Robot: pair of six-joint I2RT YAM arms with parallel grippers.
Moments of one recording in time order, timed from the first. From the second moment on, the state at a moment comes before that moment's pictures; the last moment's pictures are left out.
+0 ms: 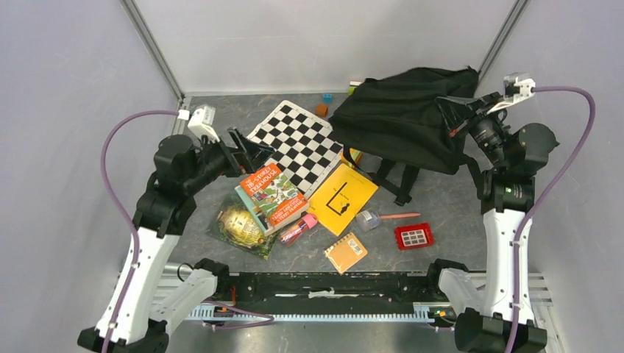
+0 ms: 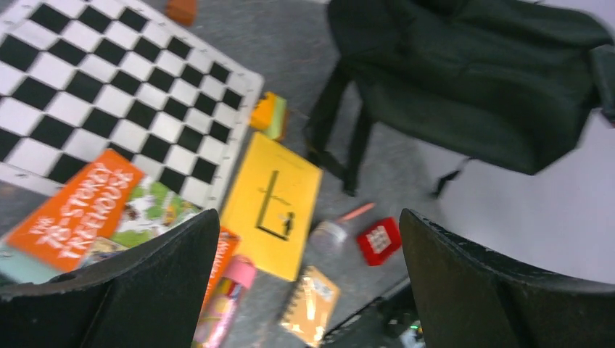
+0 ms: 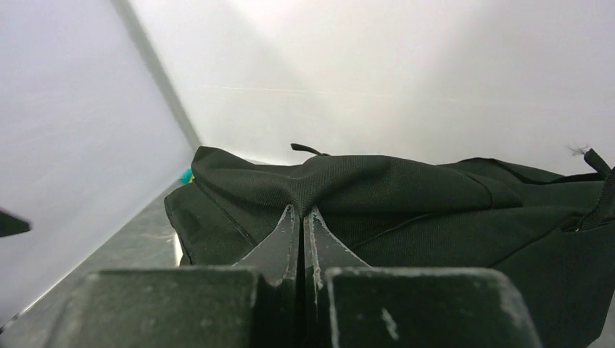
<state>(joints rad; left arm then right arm) -0.30 0.86 1.15 -0.58 0.27 -0.52 -0.23 0.93 1.09 0.06 -0.65 0.37</state>
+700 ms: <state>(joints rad) -0.30 0.72 1.04 -0.56 0.34 -0.79 0.37 0.94 0.73 0.33 -0.78 0.37</state>
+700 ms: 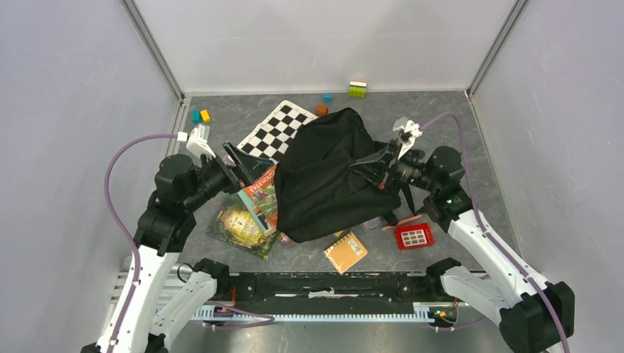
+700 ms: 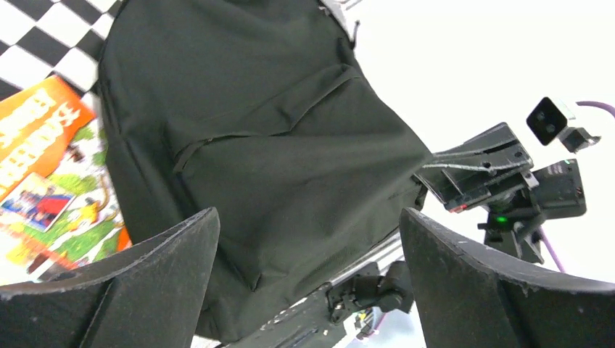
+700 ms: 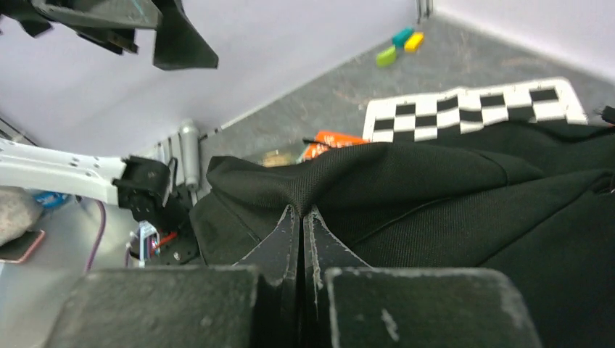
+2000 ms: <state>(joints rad) -0.30 0.62 0.71 -0.63 0.32 -0.71 0.42 1.22 0.98 -0.29 0.14 0.12</state>
